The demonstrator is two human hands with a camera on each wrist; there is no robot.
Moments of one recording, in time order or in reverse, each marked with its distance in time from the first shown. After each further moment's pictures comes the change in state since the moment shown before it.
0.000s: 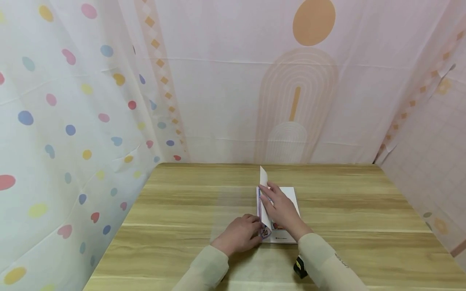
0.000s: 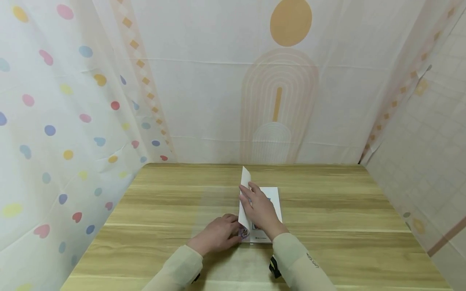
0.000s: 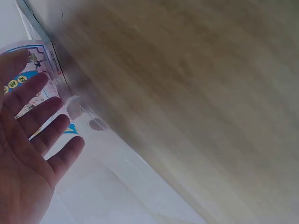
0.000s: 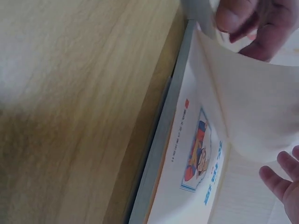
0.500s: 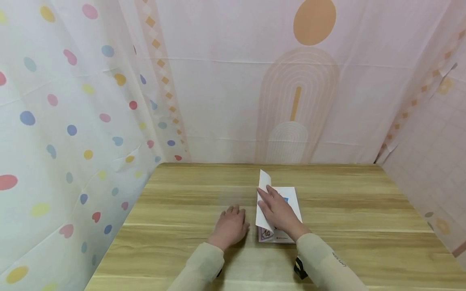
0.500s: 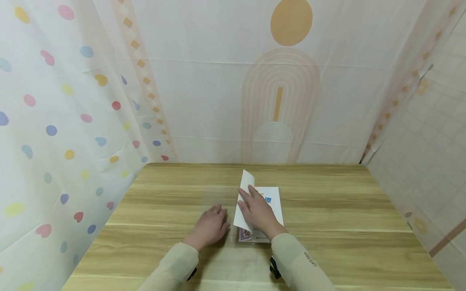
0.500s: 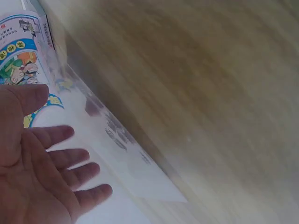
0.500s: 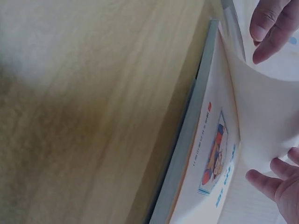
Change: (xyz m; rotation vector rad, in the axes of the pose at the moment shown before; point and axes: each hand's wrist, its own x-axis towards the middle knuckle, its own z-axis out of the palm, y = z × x) left_hand -0.009 -0.017 -0.004 -0.101 0.009 -0.372; right_hand 0.000 0.005 0.011 -0.027 -0.132 0.021
